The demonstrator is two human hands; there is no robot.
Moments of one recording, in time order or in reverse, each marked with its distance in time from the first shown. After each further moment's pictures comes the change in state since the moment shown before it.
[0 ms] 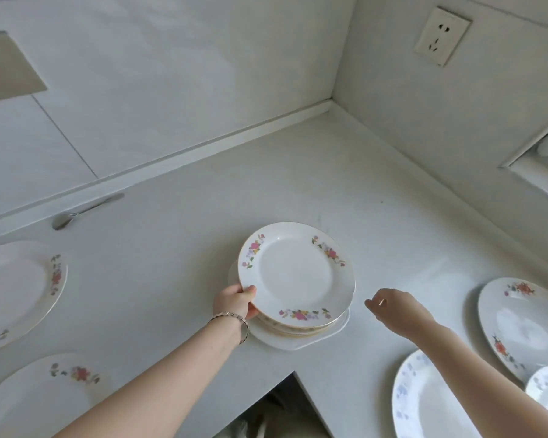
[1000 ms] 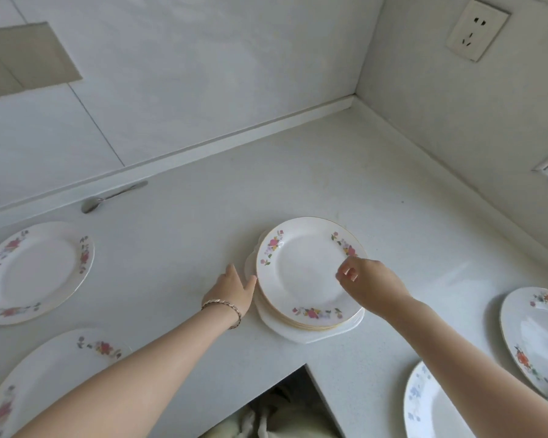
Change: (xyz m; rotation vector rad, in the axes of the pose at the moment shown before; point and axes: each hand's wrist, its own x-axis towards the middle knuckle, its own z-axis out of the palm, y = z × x) left_hand 0.013 0.009 -0.039 1.253 0.105 0.212; right_hand -0.024 -0.090 -0.014 -0.007 0.118 -0.366
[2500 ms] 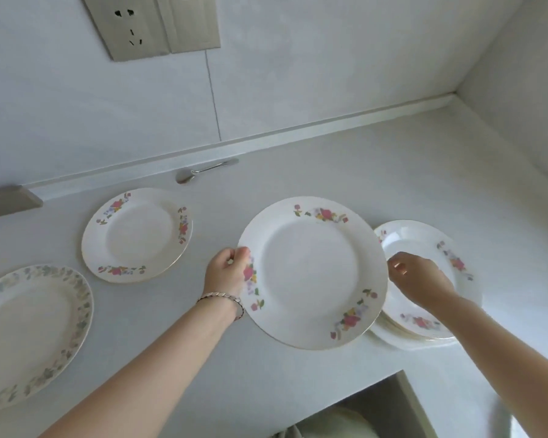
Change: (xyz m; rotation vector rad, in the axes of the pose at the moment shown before) left_hand -0.001 -0.149 -0.090 -1.160 0.275 -0.141; right_hand 0.032 -0.104 0.056 -0.039 -0.024 0.107
